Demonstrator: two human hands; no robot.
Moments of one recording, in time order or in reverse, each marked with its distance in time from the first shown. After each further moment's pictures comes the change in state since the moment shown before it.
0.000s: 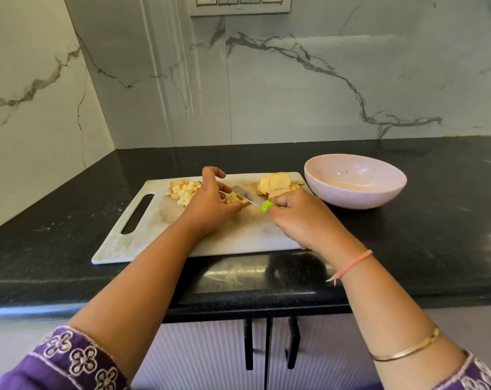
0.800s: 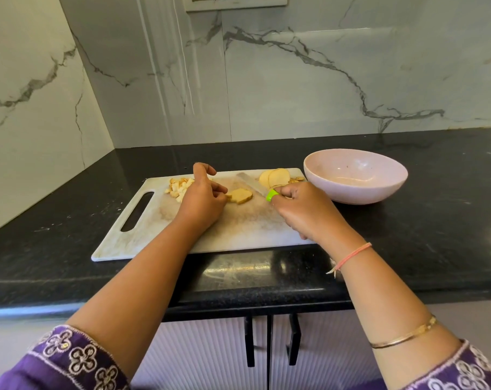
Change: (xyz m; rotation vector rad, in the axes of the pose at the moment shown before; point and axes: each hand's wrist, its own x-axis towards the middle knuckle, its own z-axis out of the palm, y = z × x) left_hand 0.005 -0.004 0.000 0.091 0.118 -0.047; right_hand 0.016 0.015 0.001 0.093 0.072 -0.006
